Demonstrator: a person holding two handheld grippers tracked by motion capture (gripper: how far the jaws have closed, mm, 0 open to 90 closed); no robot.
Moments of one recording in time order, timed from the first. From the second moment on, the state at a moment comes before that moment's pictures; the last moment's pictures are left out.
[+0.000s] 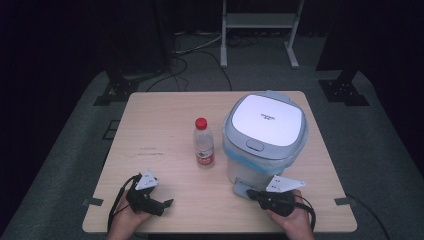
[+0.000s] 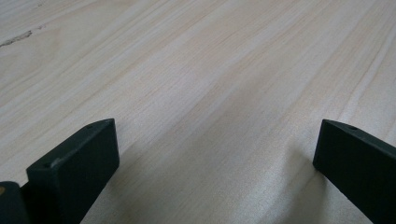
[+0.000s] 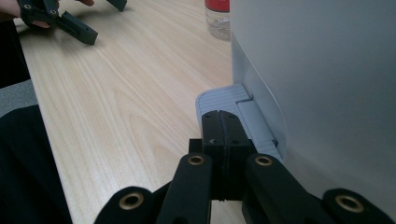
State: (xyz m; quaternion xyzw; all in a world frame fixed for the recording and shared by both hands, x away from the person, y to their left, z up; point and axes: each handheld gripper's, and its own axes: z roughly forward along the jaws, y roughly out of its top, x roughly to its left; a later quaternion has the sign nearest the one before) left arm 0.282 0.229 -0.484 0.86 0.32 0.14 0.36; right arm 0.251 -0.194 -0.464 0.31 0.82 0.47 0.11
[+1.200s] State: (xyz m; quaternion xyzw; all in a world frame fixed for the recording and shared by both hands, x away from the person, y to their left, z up) left arm 0.281 0.229 -0.484 0.86 0.32 0.14 0.36; right arm 0.252 -0.174 -0.470 0.29 0.82 0.46 0.16
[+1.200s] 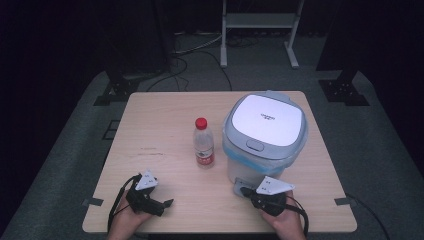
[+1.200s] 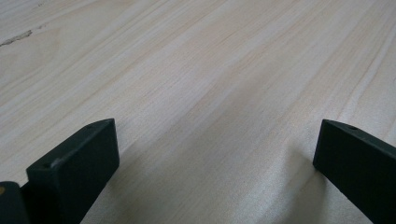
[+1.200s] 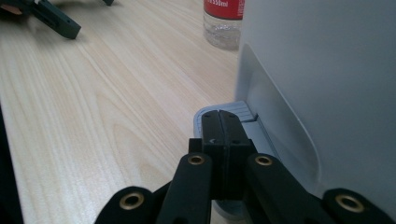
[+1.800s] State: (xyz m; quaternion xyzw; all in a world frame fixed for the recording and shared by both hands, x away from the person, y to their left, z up) left arm 0.281 0.229 -0.484 0.86 0.32 0.14 0.36; right arm 0.250 -0.172 -0.475 0.29 0.83 0.45 0.18
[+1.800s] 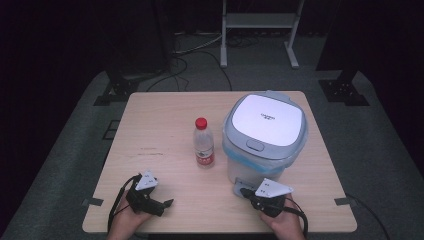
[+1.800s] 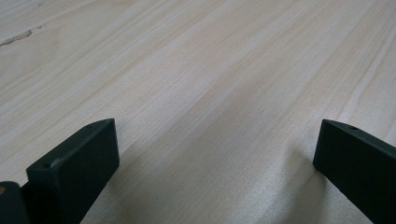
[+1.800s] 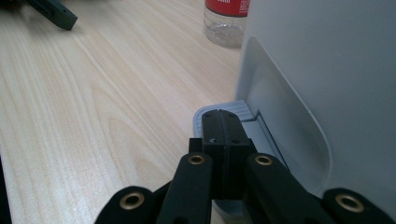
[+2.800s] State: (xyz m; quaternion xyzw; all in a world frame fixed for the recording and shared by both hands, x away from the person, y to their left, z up) left arm 0.281 0.229 -0.484 0.86 0.33 0.14 0.36; right arm 0.250 -0.170 -0.477 0.29 0.83 0.44 0.18
